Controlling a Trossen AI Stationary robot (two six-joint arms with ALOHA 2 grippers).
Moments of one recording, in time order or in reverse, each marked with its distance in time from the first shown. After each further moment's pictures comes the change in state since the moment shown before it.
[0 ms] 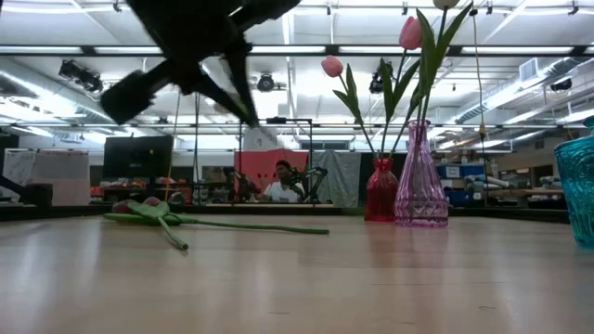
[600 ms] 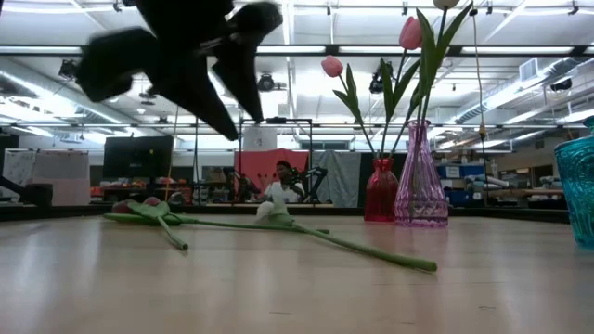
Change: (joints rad) left arm 0.040 -0.053 -0.015 0.019 0.275 -0.618; right arm -0.020 0.010 0.000 0.000 -0.002 0.019
